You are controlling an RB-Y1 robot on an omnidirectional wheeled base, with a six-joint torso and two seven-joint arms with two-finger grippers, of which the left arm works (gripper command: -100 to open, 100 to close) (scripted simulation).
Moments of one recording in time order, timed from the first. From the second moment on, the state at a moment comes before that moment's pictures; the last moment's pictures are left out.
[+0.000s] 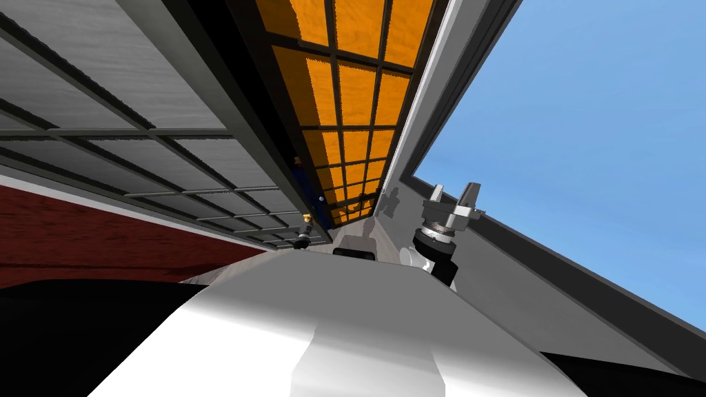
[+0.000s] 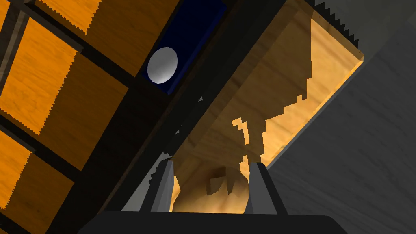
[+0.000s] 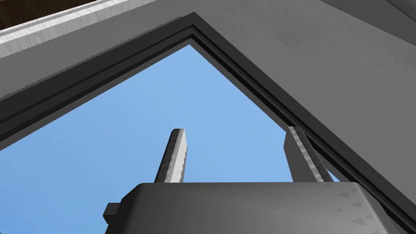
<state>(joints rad) 0.08 0.17 0.27 -0.73 -0.05 -0.84 -0.77</state>
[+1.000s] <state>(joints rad) 0.08 0.18 0.24 -0.73 0.03 -0.84 -0.55</state>
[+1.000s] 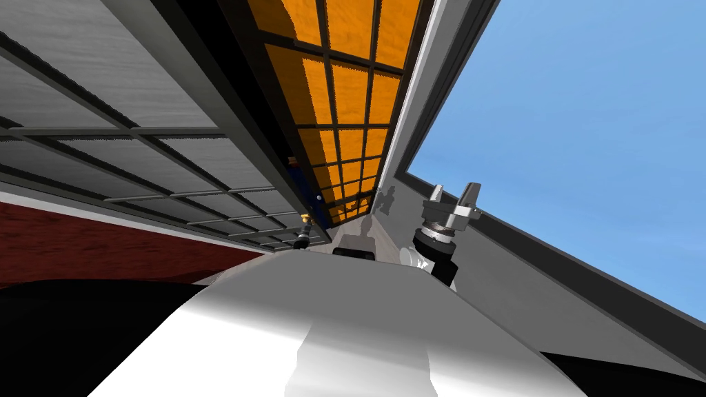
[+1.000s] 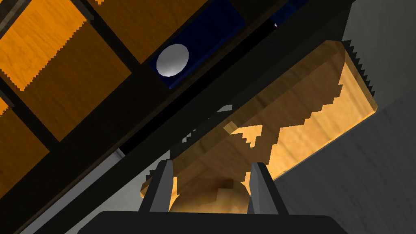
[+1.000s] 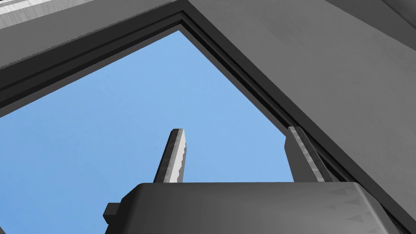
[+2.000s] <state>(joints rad) 0.08 0.19 0.21 -0.73 0.10 -0.84 -0.35</state>
